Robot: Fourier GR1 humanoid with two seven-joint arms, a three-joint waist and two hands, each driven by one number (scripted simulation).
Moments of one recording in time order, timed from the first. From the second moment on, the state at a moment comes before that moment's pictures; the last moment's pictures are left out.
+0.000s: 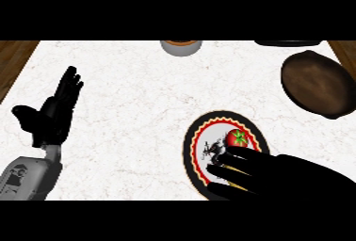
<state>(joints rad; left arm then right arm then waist) -0.25 0.38 -0.13 -1.44 0.23 0.26 0.03 -0.33 -0.69 0.46 -2.21 0.39 0.72 0.05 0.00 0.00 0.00</state>
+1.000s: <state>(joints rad) -0.24 0.32 -0.03 -1.40 0.16 0.17 0.02 -0.29 -0.53 0.57 -1.97 0.81 0.73 -0.10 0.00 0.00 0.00</state>
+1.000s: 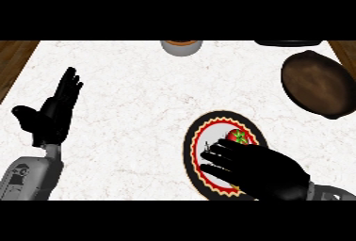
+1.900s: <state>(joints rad) -0.22 0.28 0.01 -1.46 0.11 0.13 0.07 -0.27 -0.48 0.67 -1.86 1.17 0.70 -0.13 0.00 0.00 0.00</state>
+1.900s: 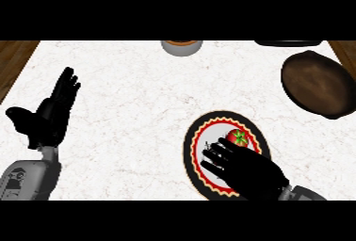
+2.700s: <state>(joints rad) -0.21 0.24 0.04 -1.49 0.06 0.11 0.08 -0.24 -0.39 0.68 -1.67 1.39 0.63 -0.21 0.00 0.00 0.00</state>
